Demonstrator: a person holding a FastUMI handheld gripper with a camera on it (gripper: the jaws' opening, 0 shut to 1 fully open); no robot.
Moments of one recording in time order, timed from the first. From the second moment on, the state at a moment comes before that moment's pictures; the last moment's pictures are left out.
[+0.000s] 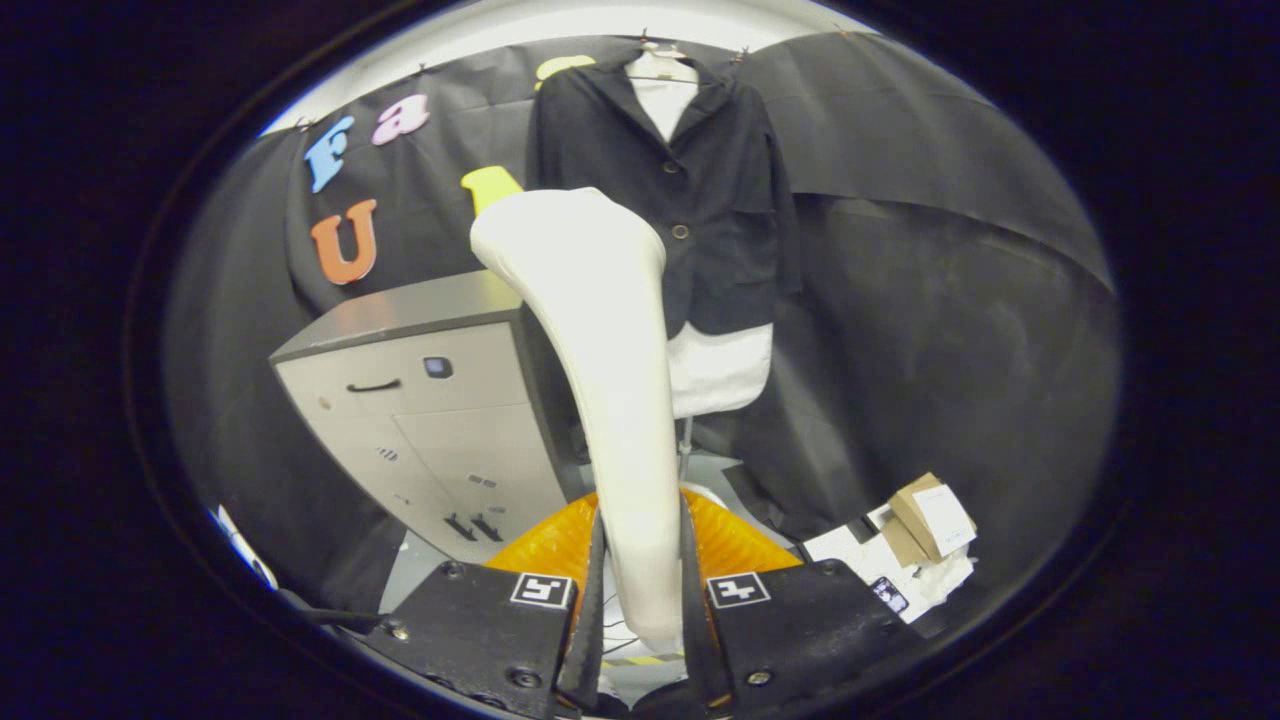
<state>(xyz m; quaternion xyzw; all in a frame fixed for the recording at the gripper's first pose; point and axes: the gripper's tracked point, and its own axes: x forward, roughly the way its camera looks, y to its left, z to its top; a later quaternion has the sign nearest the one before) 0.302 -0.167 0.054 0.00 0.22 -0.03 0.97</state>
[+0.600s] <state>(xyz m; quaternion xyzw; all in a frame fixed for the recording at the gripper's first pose) 0.312 -0.157 0.044 -0.04 0.26 0.04 0.96</state>
